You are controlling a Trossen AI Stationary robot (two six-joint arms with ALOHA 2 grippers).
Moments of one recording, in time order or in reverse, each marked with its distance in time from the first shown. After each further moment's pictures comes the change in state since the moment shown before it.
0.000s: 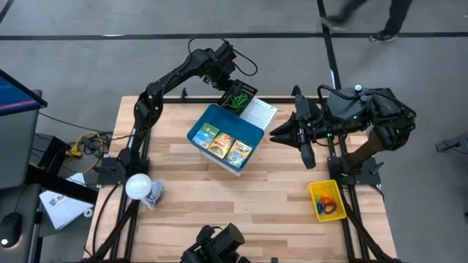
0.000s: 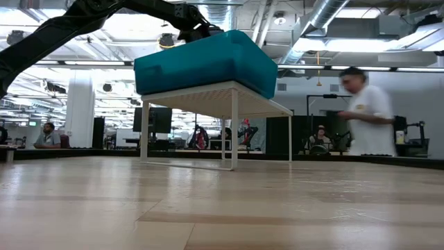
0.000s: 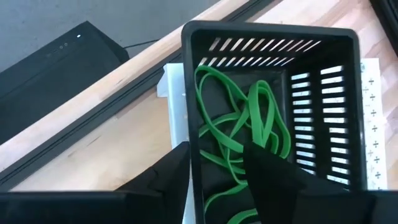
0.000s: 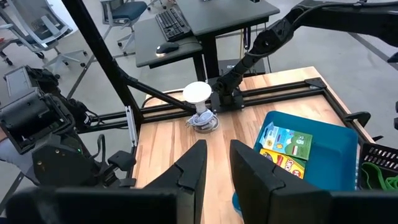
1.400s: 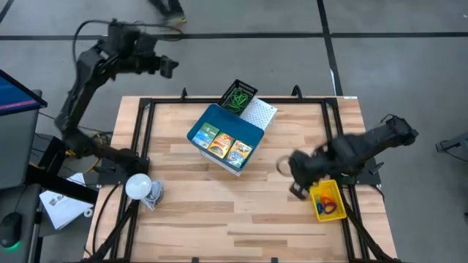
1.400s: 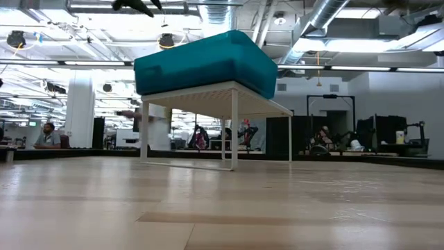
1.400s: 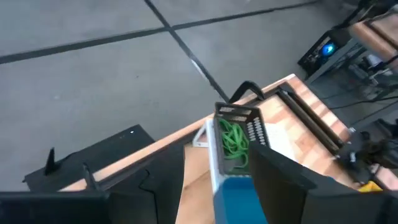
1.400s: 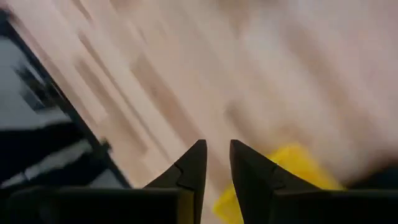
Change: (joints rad) left arm 0.194 -0.869 -0.401 0.076 -0.048 0.047; right arm 0.160 -0.204 -0.895 -0.169 -0.179 0.780
